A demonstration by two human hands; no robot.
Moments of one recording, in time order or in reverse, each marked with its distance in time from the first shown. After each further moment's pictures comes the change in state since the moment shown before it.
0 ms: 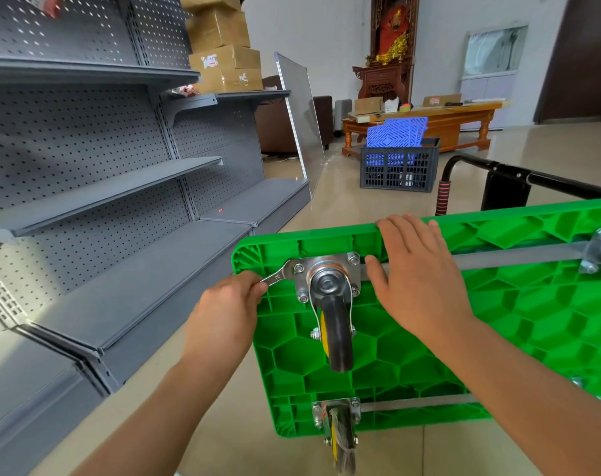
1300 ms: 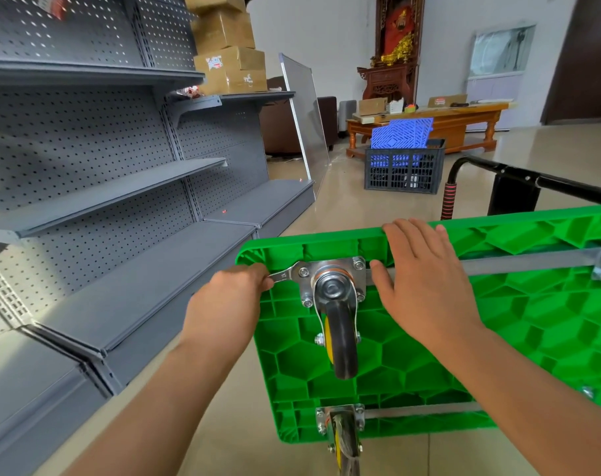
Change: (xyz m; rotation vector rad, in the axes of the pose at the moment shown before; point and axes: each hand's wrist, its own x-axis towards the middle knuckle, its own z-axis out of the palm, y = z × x) left_hand 0.020 0.011 -0.018 0.226 -0.164 0.026; right_hand 0.002 -0.001 0.001 0.010 0.001 0.004
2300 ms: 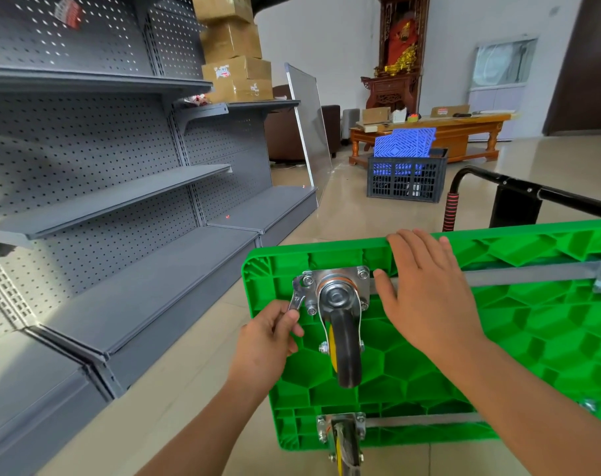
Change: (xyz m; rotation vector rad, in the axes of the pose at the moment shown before) left_hand -0.024 0.009 0.070 -0.830 -0.066 -0.212; right_hand -0.001 -0.002 -0.002 -0.006 -0.013 0.013
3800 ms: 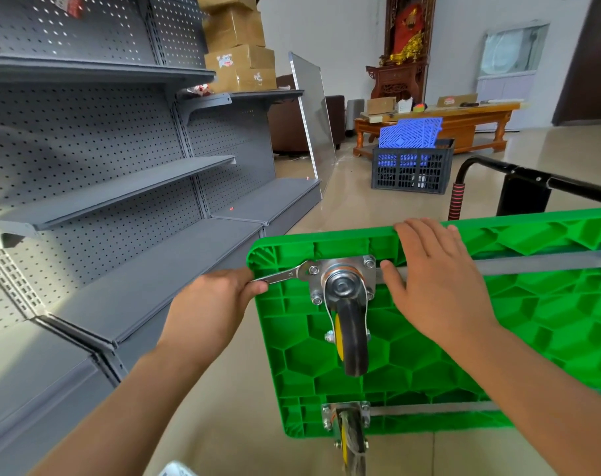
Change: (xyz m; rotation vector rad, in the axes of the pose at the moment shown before) left_hand 0.015 0.023 -0.083 0.826 0.109 0.287; right_hand -0.002 0.004 -0.002 -0.033 -0.038 -0.025
